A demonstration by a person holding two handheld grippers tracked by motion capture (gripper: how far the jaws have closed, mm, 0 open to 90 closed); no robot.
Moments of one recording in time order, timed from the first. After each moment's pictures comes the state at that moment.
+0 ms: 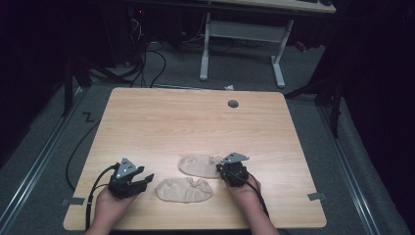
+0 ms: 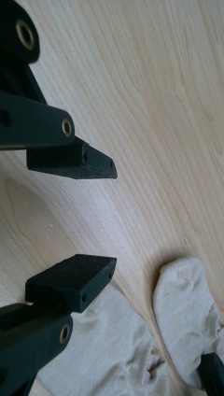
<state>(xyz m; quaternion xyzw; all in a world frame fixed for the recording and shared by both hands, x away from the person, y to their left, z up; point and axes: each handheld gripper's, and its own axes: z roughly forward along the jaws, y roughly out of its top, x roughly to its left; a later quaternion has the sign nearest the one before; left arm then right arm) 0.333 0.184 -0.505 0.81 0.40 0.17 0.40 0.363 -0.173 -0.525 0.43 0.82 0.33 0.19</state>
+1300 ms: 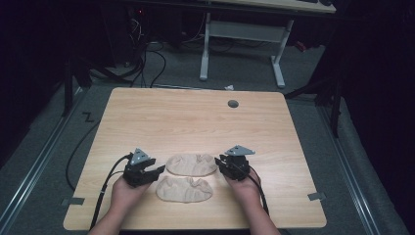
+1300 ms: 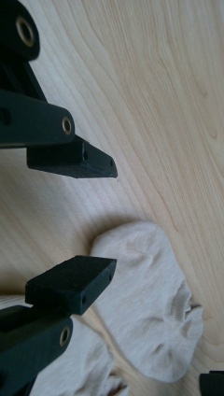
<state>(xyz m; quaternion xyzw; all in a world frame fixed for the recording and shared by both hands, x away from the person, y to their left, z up) 0.380 0.150 -0.520 0.80 0.41 0.14 0.41 0.375 -0.182 -0.512 0.46 0.78 0.38 0.19</state>
